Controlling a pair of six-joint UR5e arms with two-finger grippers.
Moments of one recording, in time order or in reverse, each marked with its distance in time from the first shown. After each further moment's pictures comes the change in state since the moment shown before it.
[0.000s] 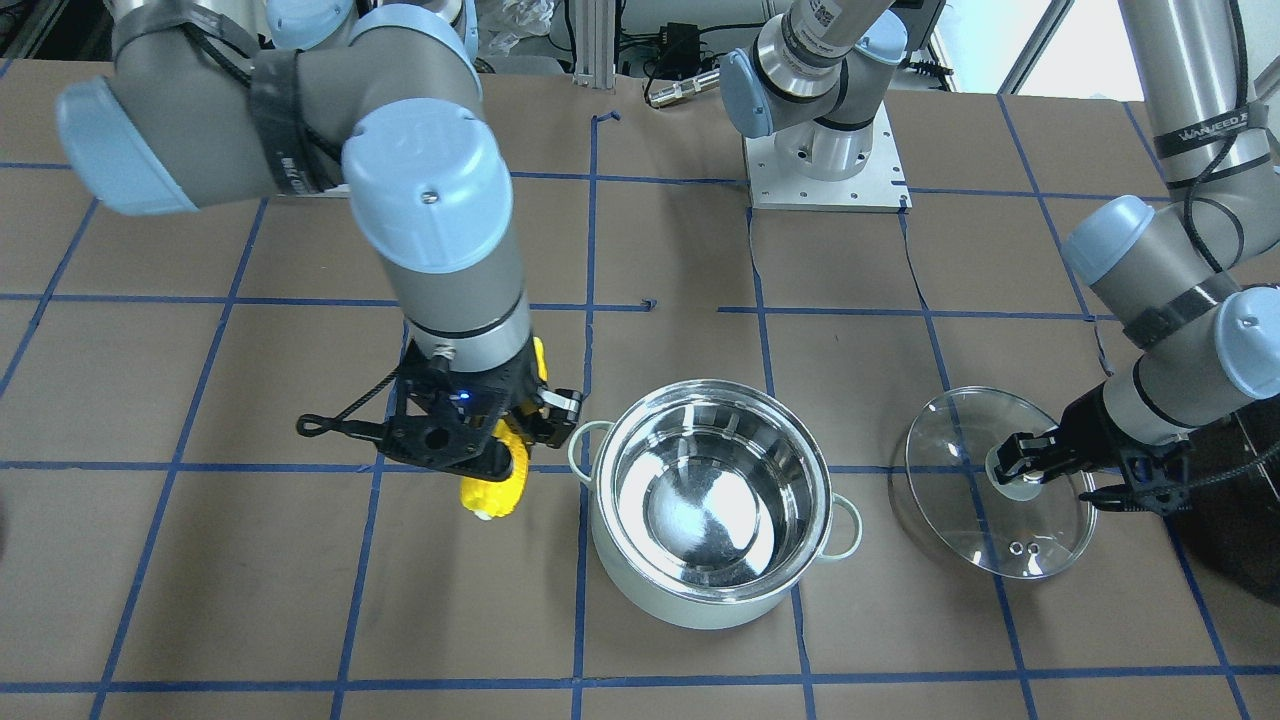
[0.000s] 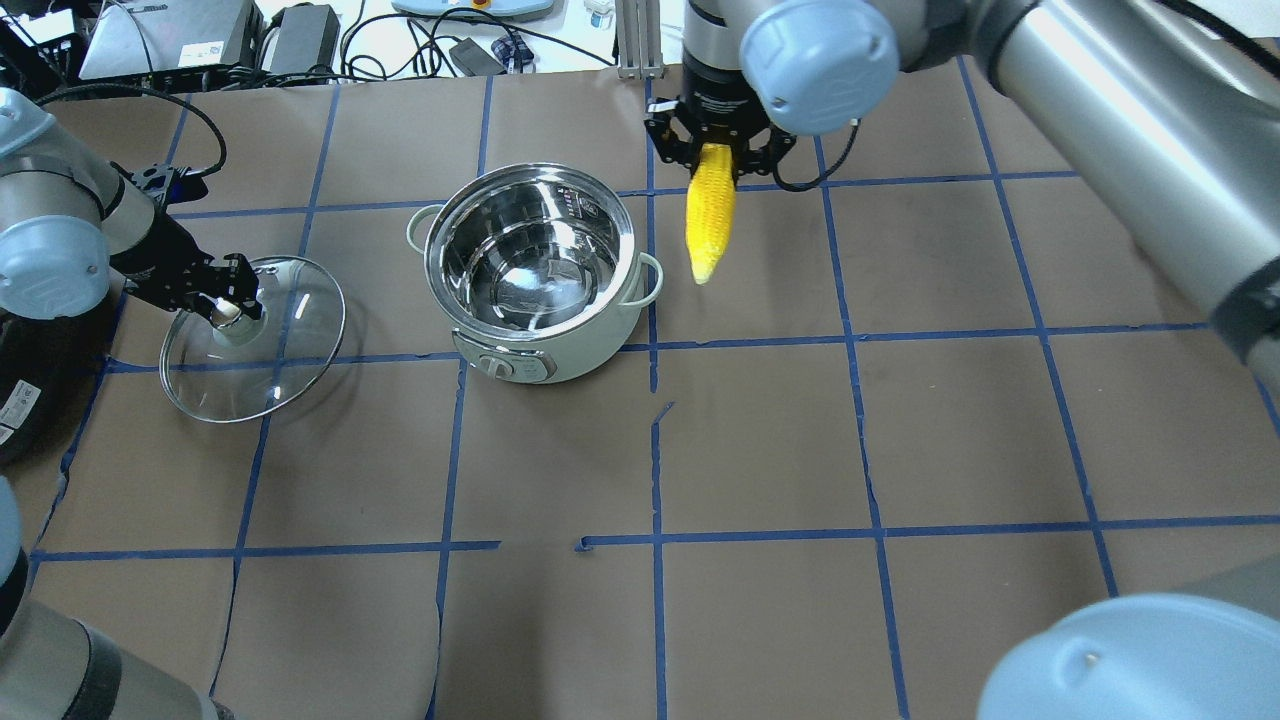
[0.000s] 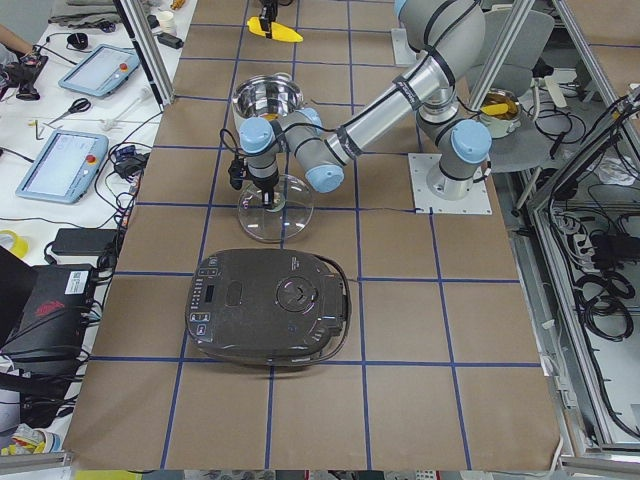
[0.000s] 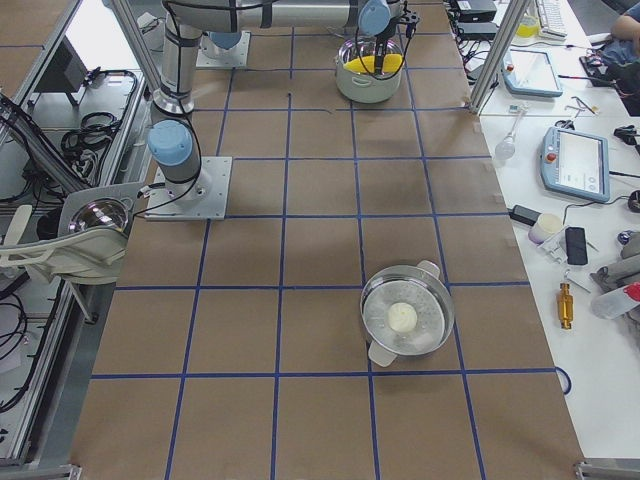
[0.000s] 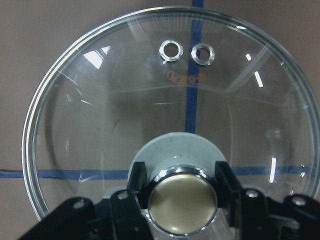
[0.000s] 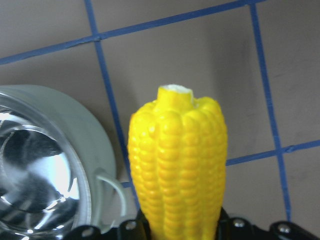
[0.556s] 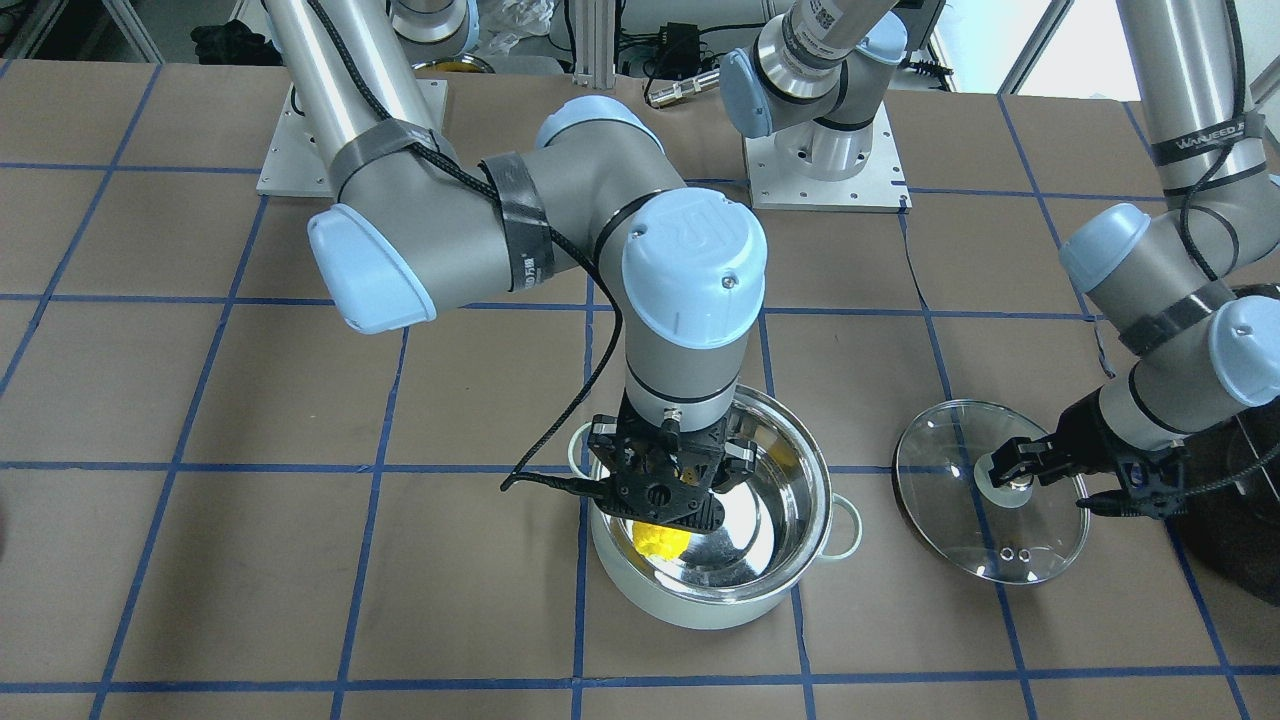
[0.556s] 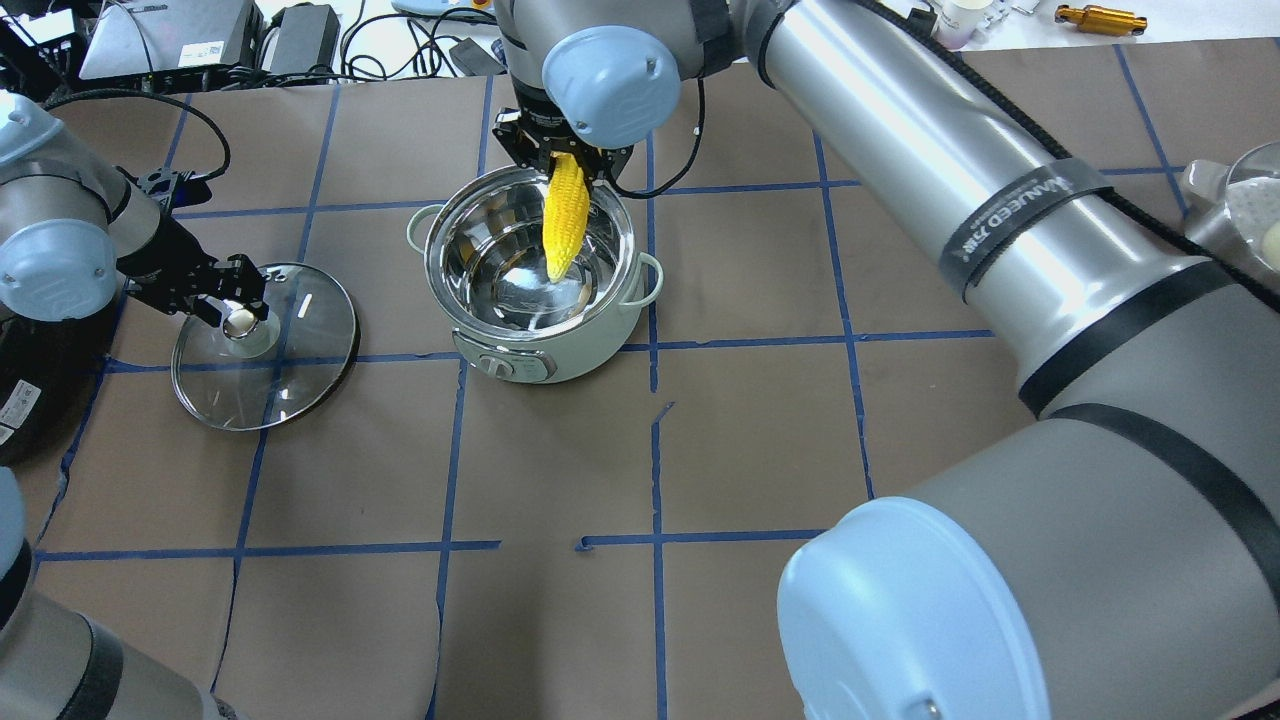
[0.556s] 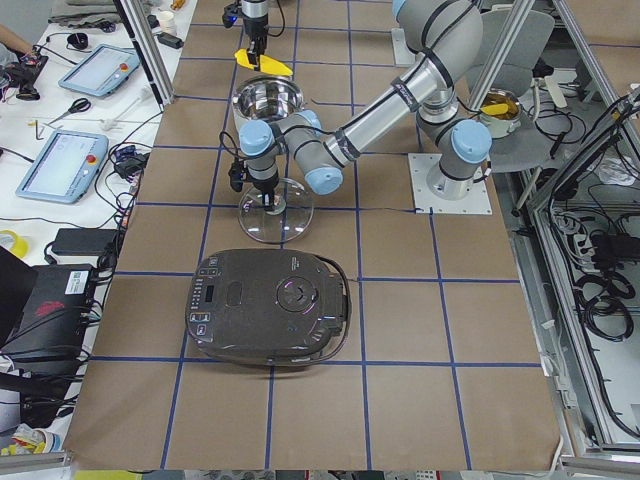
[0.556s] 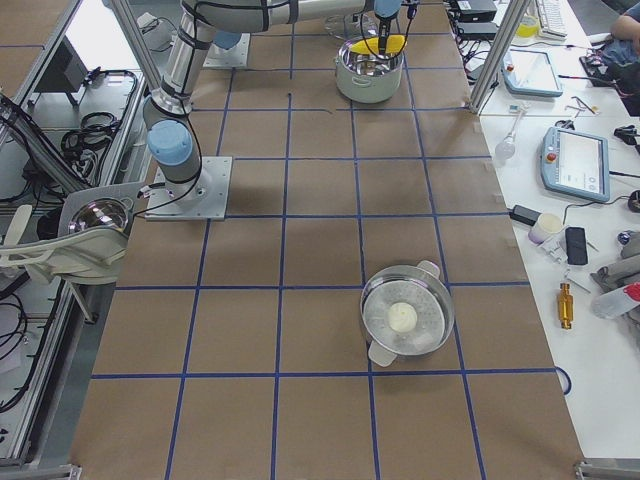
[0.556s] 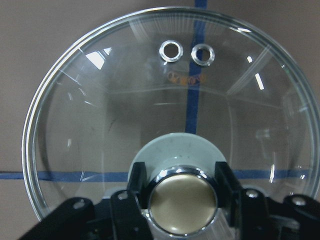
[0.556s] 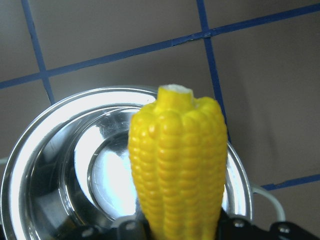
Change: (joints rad) left arm 0.000 -0.013 0.001 0.011 0.001 -0.017; right arm 0.144 0.223 -0.238 0.002 0.000 0.130
